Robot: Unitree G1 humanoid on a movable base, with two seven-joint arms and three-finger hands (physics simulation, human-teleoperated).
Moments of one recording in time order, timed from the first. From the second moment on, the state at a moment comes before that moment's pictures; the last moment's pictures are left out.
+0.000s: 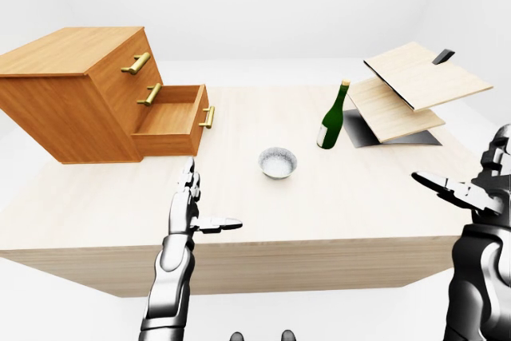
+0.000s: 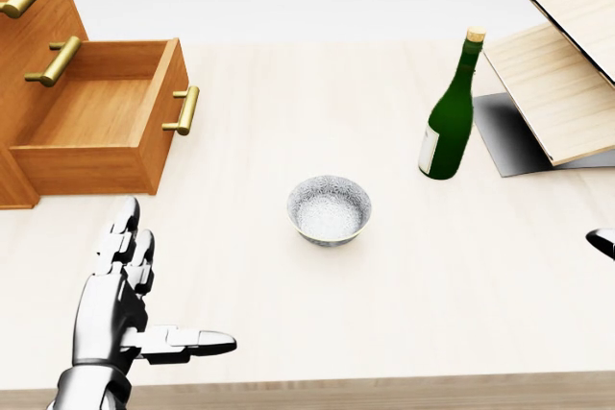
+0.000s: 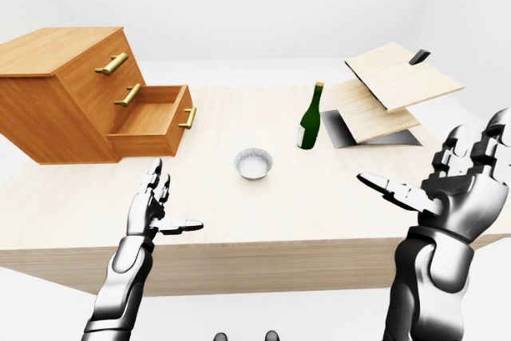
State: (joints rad) left arm -0.01 0.02 0.05 0.02 -0.04 -0.01 -0.05; right arm -0.01 -0.16 -0.53 -0.52 0.34 0.09 -0.16
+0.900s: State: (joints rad) left arm -0.01 0.02 0.05 0.04 -0.04 -0.03 -0.04; right arm -0.01 -0.17 -0.55 -0.54 0.38 0.09 -0.16
